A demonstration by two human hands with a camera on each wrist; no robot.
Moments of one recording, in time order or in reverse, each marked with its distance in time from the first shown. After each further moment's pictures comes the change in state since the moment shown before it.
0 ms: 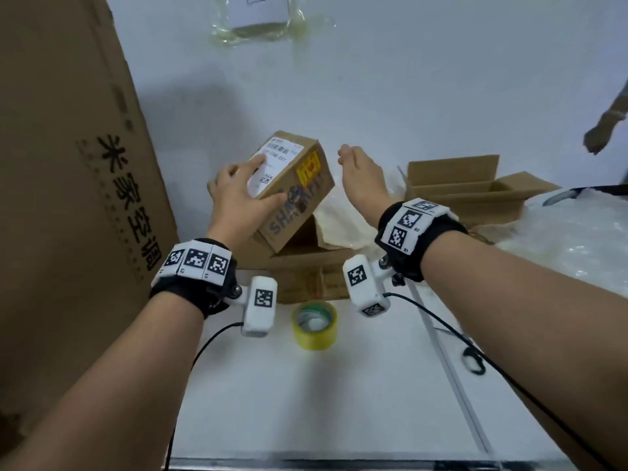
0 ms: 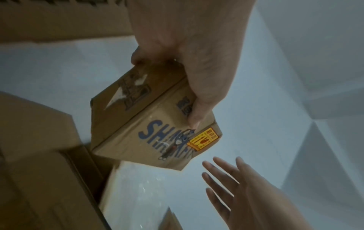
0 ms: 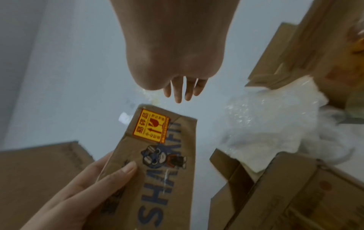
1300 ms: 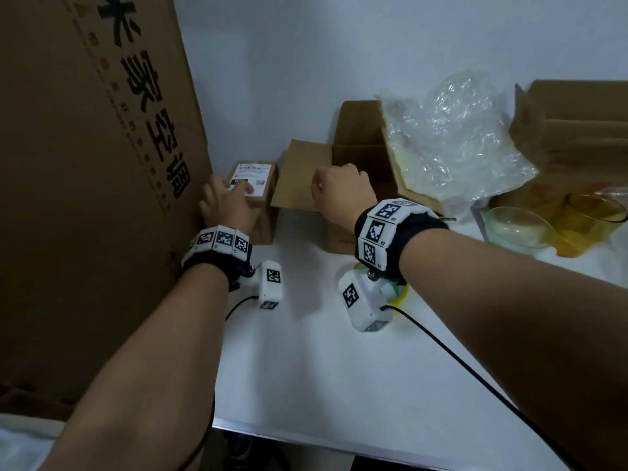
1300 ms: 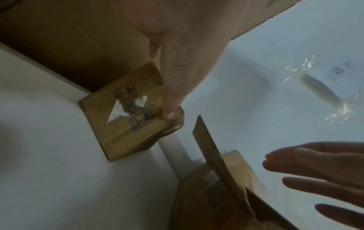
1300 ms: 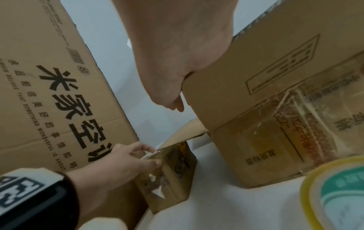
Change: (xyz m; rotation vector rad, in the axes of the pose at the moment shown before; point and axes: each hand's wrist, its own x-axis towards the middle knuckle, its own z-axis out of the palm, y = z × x) left_hand 0.013 -0.242 0.043 0.494 -0.091 -0.354; right_hand -0.012 0.064 0.208 -0.822 -0.471 -0.201
